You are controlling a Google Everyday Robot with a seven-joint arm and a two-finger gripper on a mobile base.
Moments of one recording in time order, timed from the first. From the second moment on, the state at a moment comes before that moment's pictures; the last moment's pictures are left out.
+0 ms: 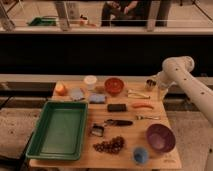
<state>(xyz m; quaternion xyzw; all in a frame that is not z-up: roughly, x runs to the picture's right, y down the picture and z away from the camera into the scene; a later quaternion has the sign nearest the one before) 0.319 -0.007 0.850 -0.18 -0.05 -0.13 0.97</state>
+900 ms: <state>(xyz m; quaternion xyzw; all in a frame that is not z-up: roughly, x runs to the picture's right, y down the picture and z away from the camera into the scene) 0.325 0.005 0.897 -0.14 -0.06 -0.11 0.98</state>
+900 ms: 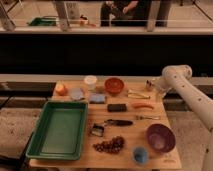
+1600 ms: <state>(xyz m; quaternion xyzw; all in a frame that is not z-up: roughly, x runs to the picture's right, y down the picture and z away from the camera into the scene) 0.332 -0.004 0.931 -0.10 -0.05 -0.10 0.99</state>
